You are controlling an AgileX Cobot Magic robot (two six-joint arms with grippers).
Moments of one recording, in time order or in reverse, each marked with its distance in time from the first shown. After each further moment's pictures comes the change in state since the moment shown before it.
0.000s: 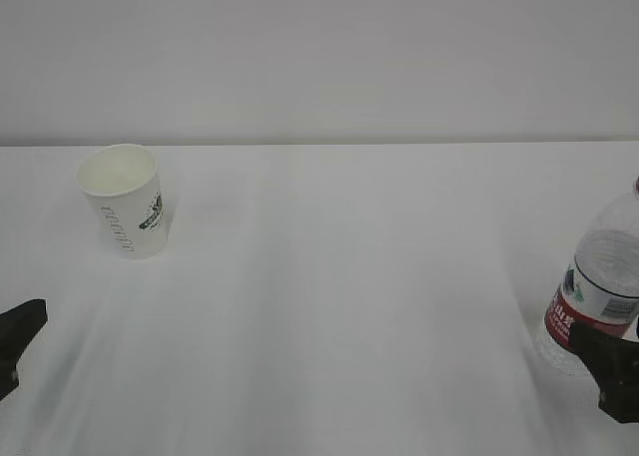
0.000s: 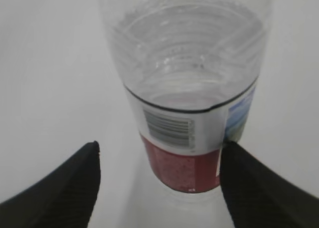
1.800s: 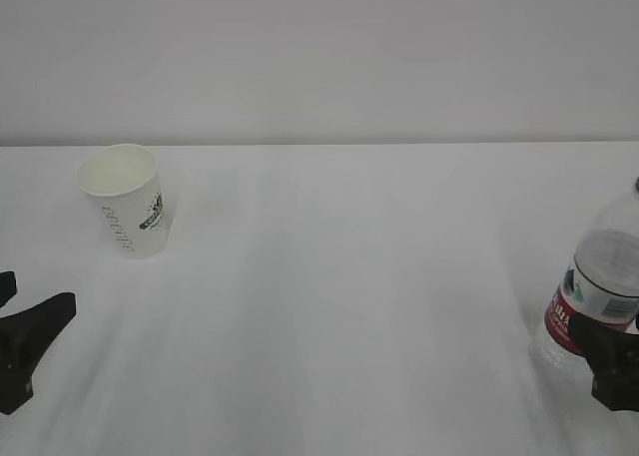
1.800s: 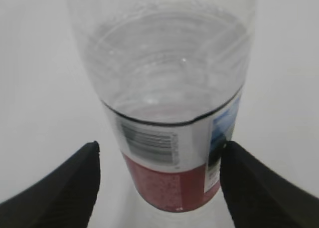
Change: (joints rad) left arm 0.000 0.000 0.000 0.174 -0.092 -0.002; right arm 0.000 0.186 0.000 0.055 -0.225 -0.048
